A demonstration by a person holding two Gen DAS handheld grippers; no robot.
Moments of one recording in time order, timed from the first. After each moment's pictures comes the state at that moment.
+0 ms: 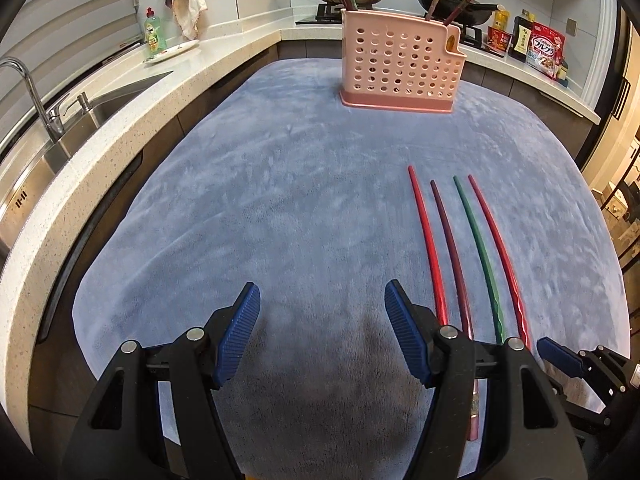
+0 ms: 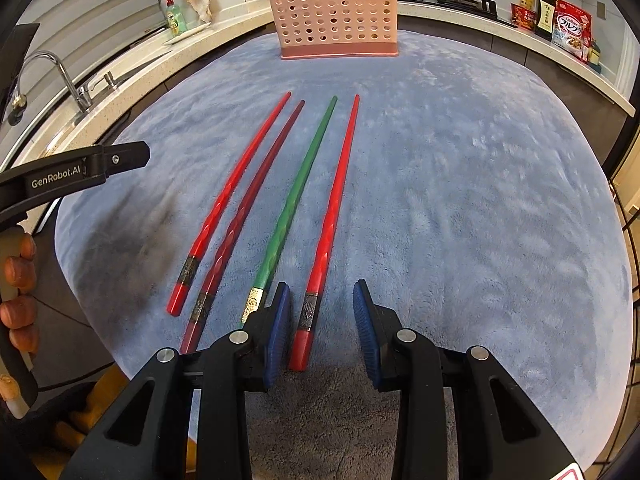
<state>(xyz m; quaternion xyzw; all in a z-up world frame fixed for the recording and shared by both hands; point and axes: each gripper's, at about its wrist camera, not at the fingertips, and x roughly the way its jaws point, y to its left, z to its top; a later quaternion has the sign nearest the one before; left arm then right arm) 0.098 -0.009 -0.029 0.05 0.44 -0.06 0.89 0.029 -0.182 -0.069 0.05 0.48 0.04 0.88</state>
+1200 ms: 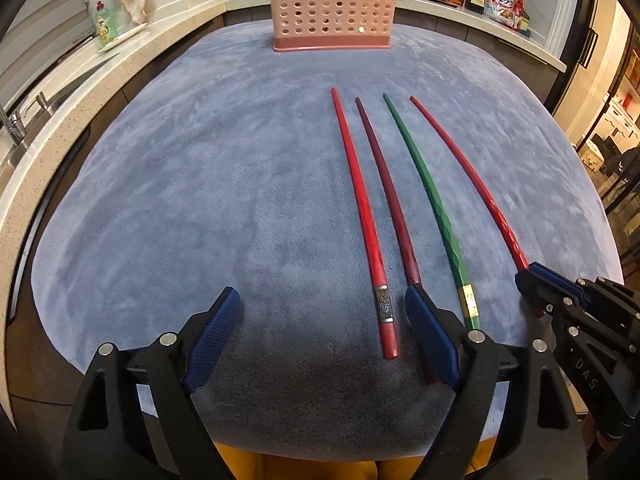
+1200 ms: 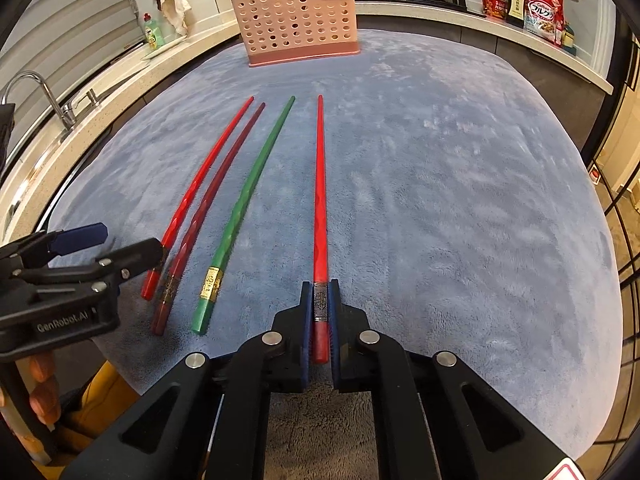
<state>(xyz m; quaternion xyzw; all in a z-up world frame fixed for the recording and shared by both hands) 0.058 -0.050 -0.066 0.08 0.49 -0.12 0.86 0.012 -0.209 -0.070 0.07 0.47 0.01 0.88</state>
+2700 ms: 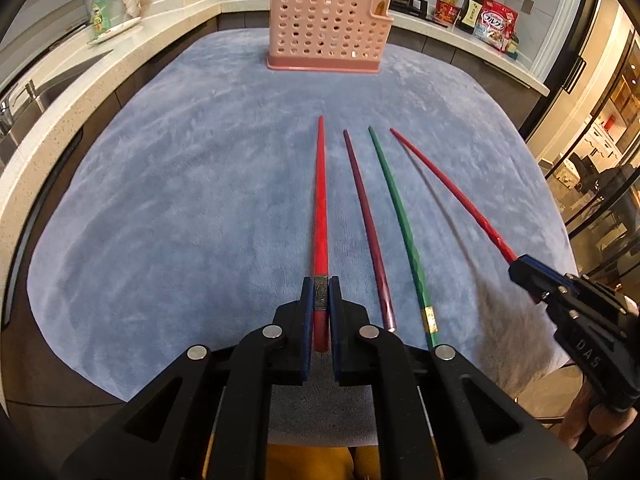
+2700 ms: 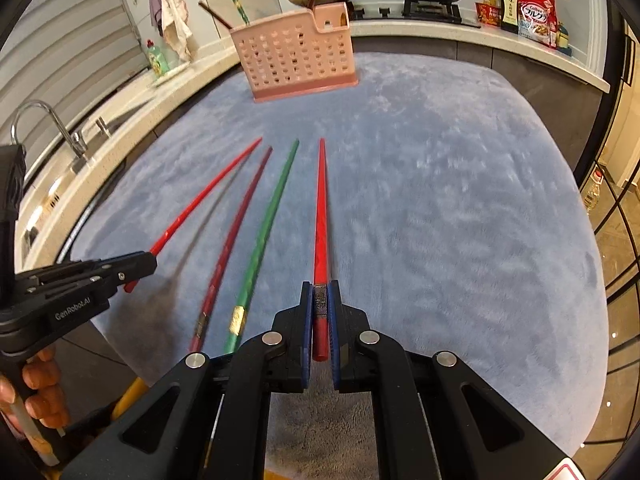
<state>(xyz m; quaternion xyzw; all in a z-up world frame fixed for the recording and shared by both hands) 0.068 -0.037 -0.026 0.02 0.49 -0.16 0.86 0.015 -0.222 -0.022 0.10 0.43 0.02 0.90</state>
